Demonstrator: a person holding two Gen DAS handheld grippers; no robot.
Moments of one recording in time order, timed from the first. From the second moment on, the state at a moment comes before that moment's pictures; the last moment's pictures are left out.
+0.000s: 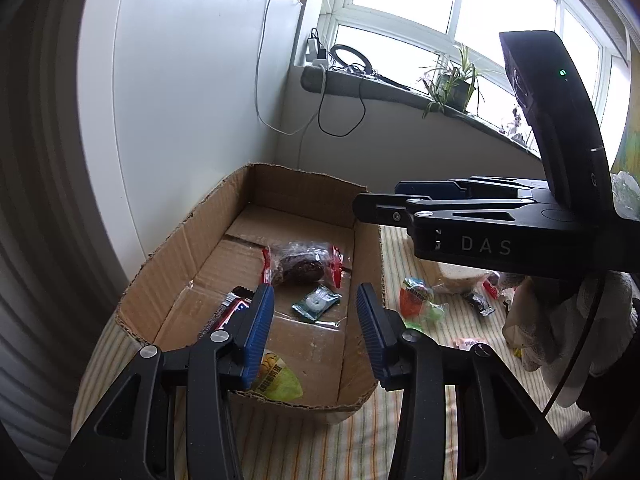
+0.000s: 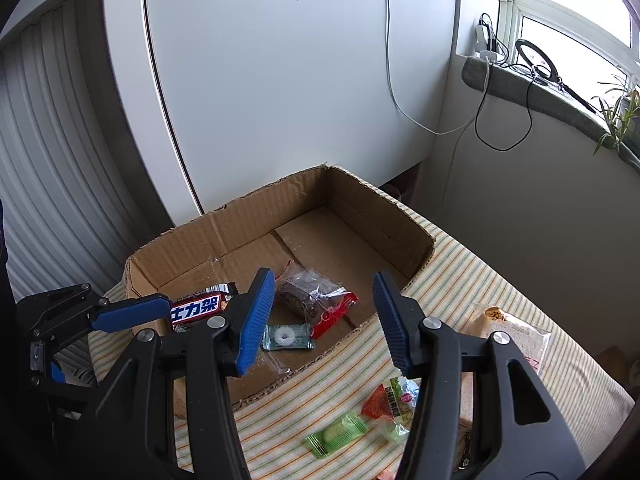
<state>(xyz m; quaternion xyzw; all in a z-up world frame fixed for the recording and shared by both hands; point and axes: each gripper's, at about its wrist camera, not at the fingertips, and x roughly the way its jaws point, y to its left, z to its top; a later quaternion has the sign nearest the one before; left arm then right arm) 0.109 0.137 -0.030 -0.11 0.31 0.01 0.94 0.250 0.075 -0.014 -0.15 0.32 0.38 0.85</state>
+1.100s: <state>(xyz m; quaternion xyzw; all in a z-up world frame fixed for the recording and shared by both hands) 0.124 0.000 -0.059 -0.06 0.39 -0.11 0.91 0.175 -0.174 -0.073 -0.10 0.37 0.26 0.89</state>
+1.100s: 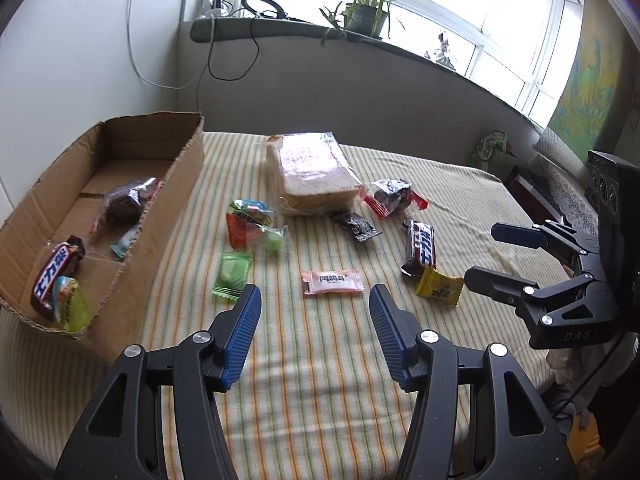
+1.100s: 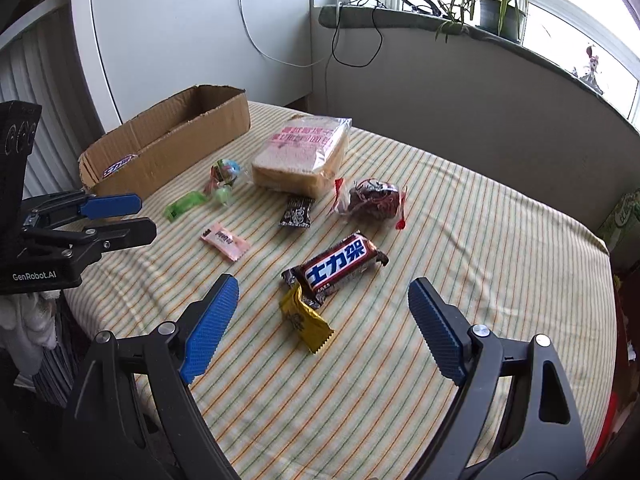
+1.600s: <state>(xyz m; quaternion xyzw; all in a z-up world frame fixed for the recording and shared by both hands) 0.169 -0.039 -0.099 0.00 0.44 -0.09 0.89 0.183 -0.165 -0.103 -0.11 0.39 0.27 0.87</state>
